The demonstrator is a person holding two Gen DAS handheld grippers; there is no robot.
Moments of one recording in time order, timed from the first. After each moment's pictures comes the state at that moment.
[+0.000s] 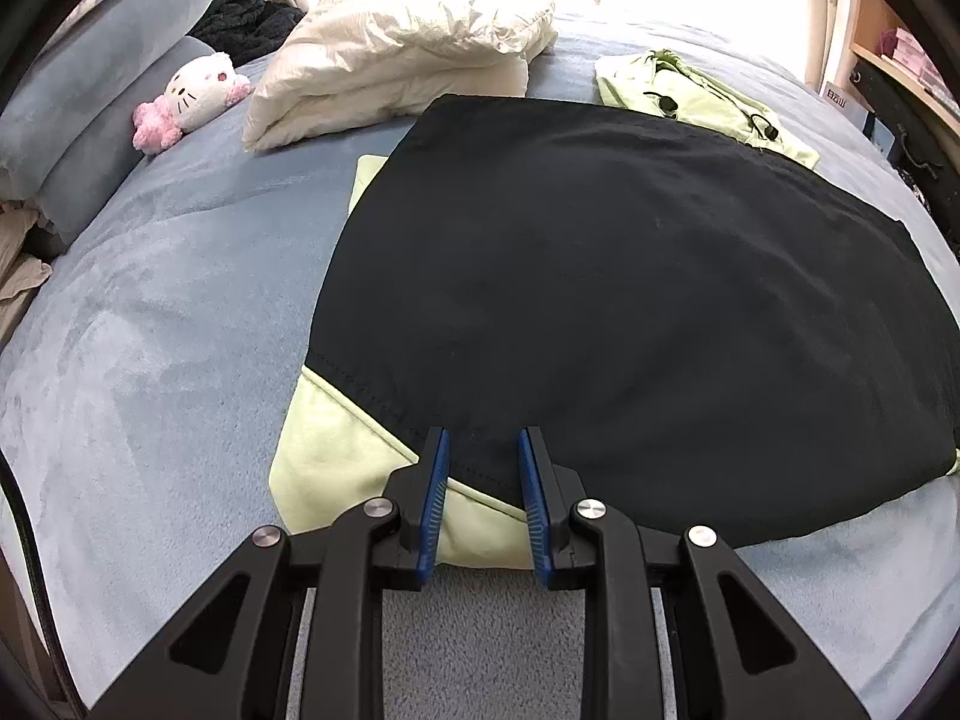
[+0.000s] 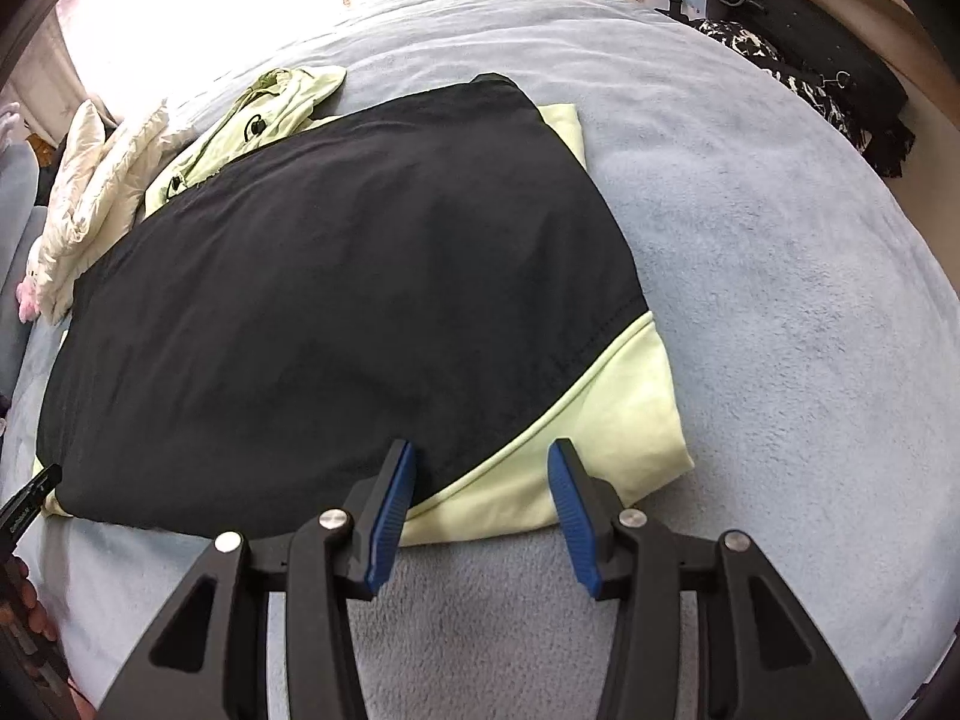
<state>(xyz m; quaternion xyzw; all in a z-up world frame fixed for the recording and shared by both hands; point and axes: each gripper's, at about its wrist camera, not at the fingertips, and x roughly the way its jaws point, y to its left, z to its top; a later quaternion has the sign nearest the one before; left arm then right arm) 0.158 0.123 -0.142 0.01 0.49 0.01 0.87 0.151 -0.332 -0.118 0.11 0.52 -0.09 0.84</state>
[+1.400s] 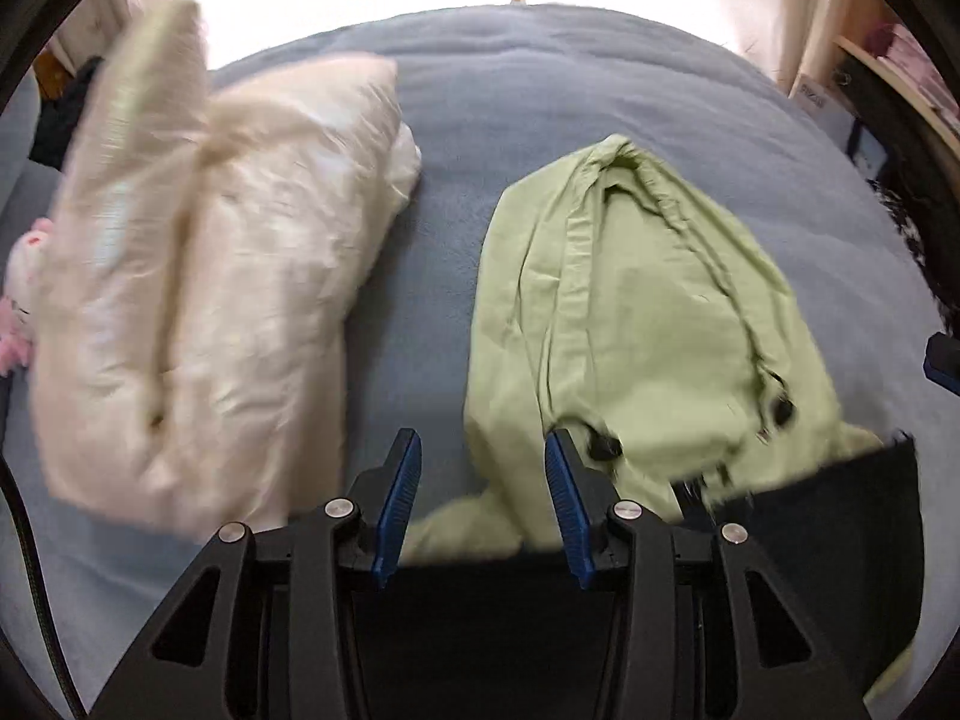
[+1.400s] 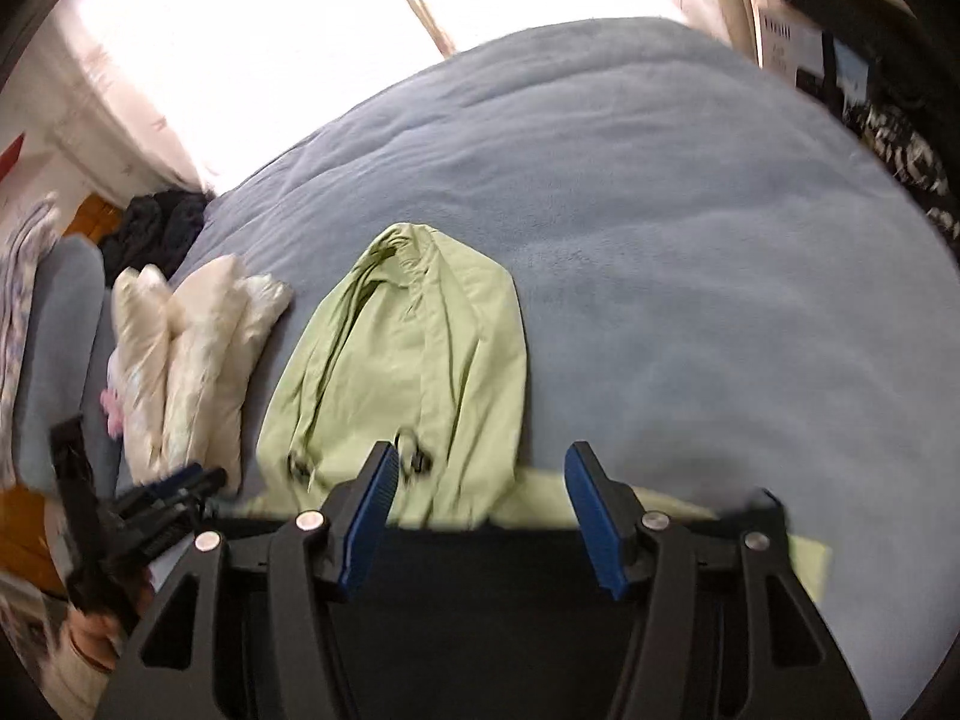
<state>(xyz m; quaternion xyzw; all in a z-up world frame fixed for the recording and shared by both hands) 0.479 0.020 -0.081 0.04 0.52 -0.06 0.85 0.454 -0.308 -0.024 0.18 0.49 0.03 0.85</state>
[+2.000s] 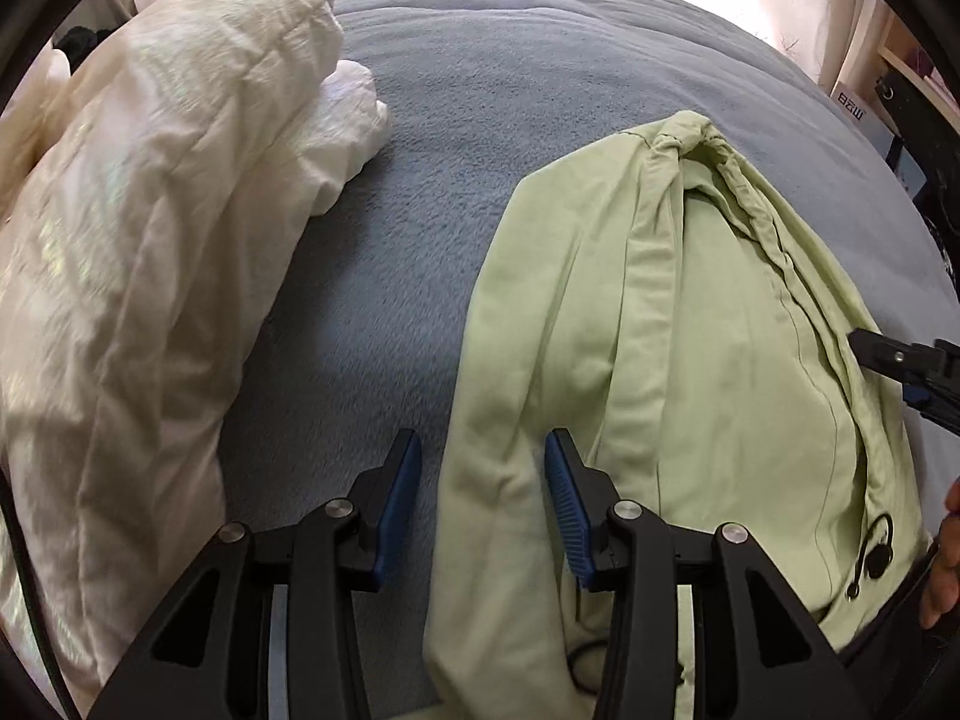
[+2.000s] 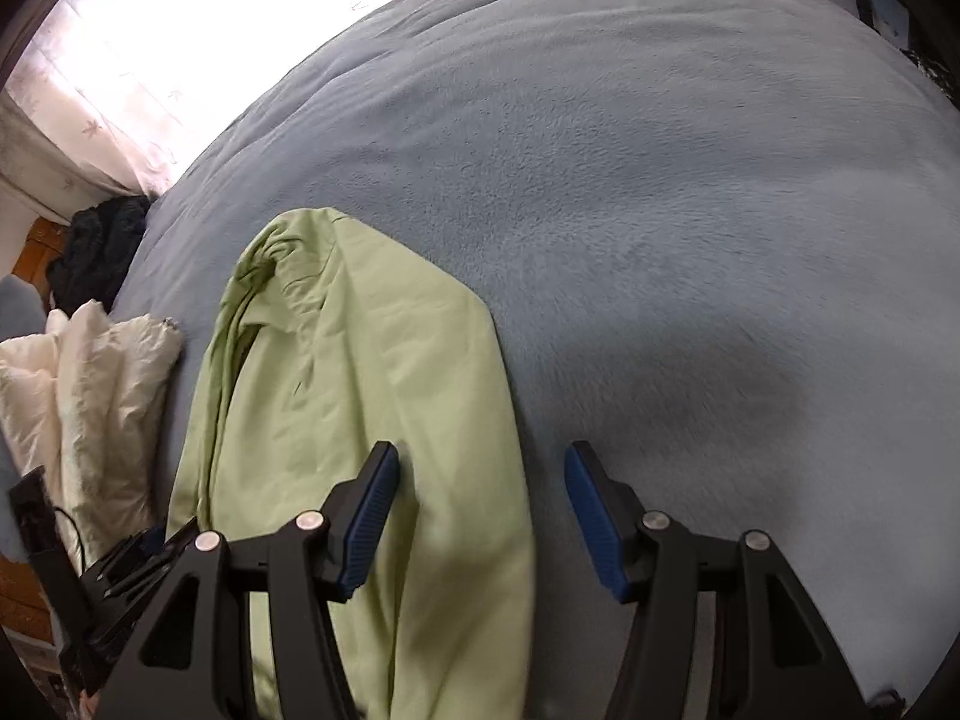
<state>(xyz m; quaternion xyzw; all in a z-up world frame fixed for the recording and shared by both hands) 0.558 0.006 -0.150 0.01 0.53 -0.06 0.85 0.577 -0.301 -0.137 0.20 0.53 0.00 0.83</state>
